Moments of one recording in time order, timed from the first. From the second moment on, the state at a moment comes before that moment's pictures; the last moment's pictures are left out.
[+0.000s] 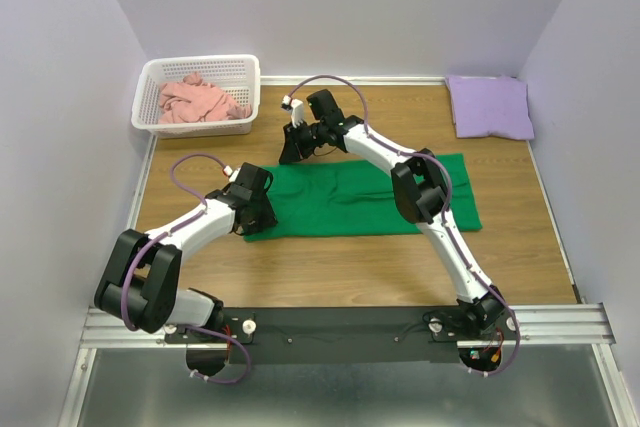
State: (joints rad) left arm -0.41 1.37 0.67 -0.40 -0.08 -0.77; right arm 0.63 2.61 2.24 -0.33 -0.71 0.11
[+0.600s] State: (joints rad) left arm -0.41 1.37 0.67 -0.40 -0.08 -0.76; right arm 0.63 2.61 2.23 -0.33 -0.71 0.11
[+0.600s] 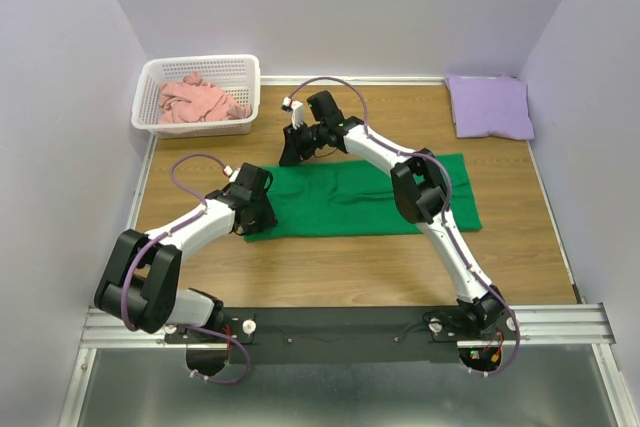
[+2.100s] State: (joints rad) left arm -0.41 1.35 0.66 -0.39 -0.08 -0.77; right arm 0.61 2.58 2.16 -0.26 -0.52 0.08
